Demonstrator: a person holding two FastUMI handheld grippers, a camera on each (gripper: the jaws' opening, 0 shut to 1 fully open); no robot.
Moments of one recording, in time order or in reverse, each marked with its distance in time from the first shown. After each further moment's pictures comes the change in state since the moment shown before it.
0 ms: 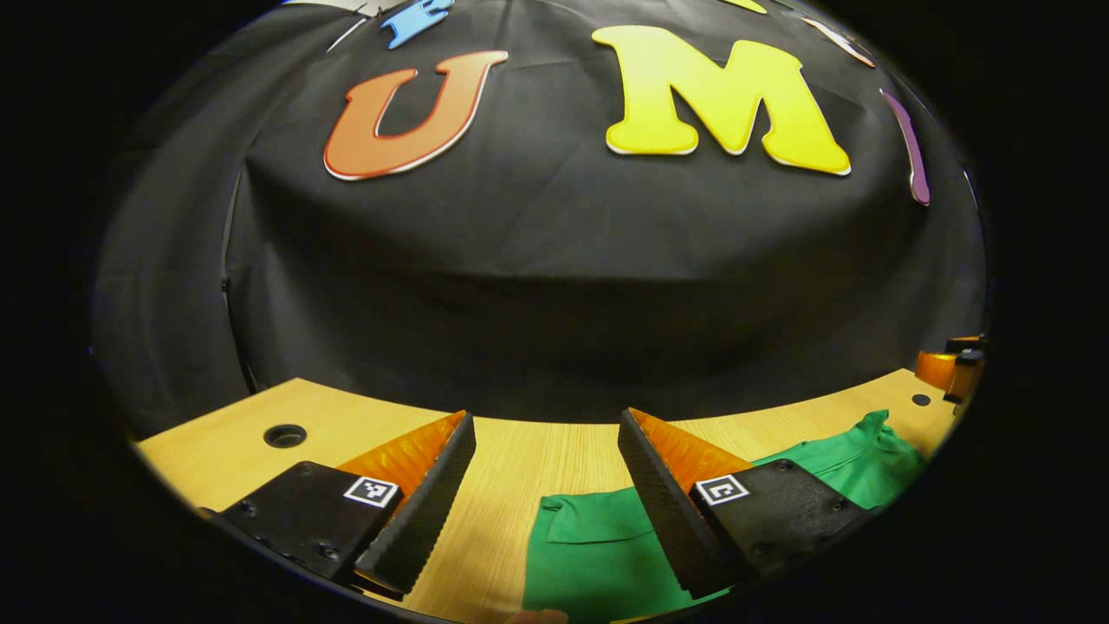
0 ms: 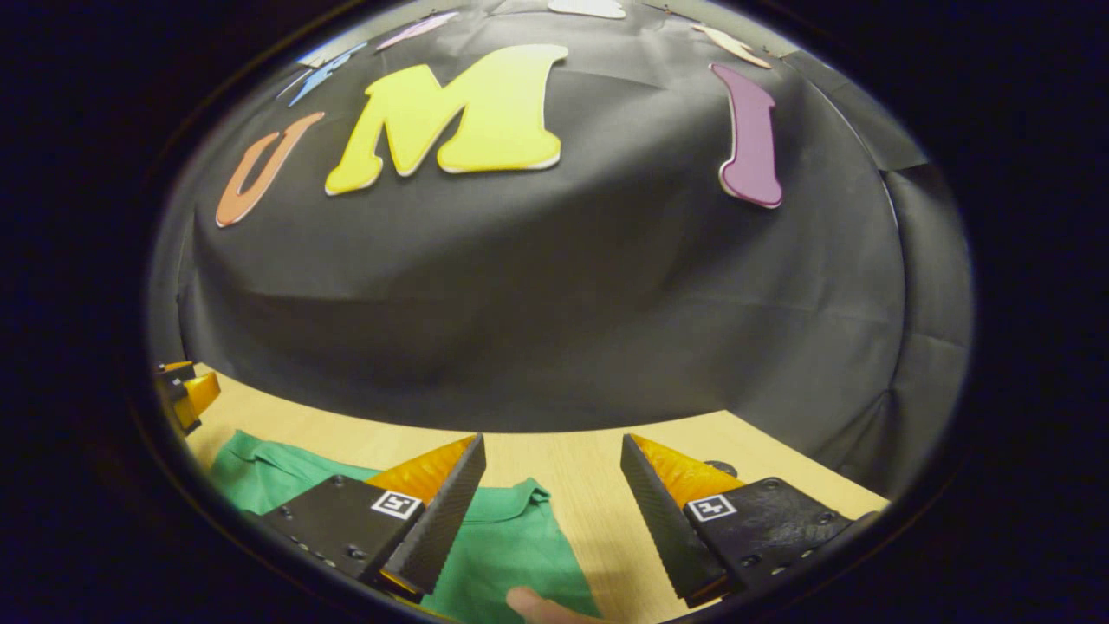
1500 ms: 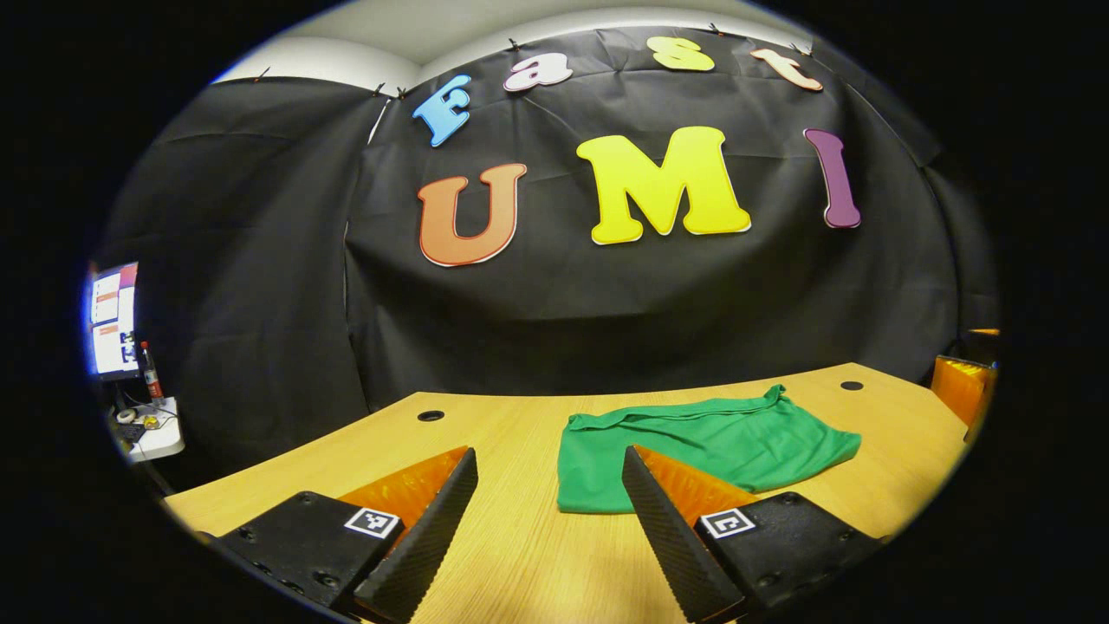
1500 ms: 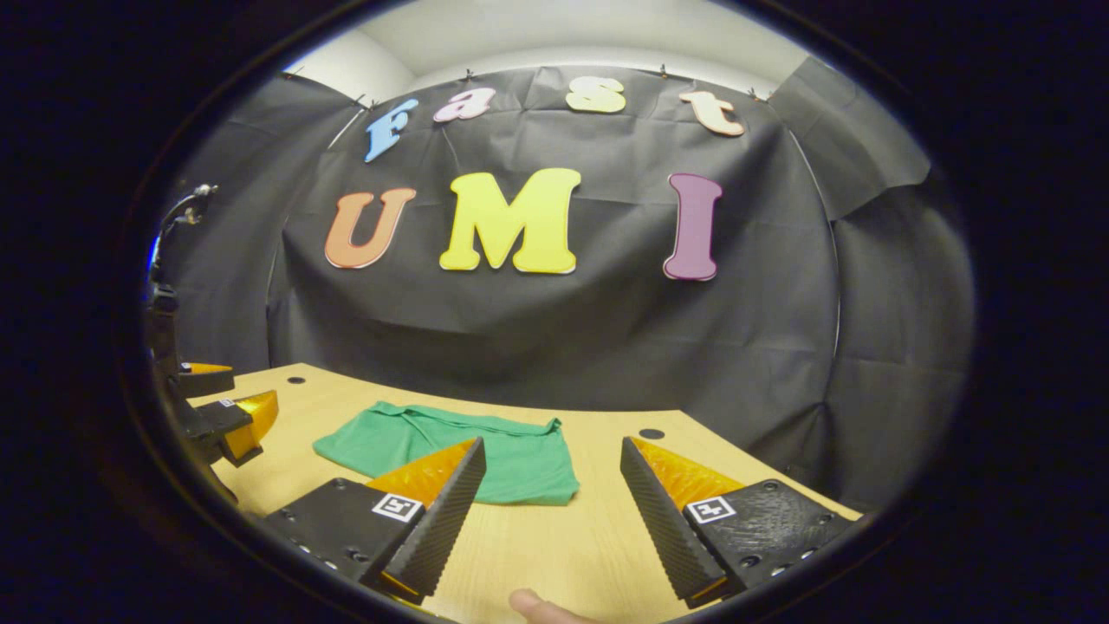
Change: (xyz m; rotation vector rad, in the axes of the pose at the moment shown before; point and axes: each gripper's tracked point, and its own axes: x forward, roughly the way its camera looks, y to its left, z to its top) left arm -0.305 -0.016 0.020 0.075 0.046 0.068; right arm -0.327 -0.049 -0.005 -0.068 -0.097 0.121
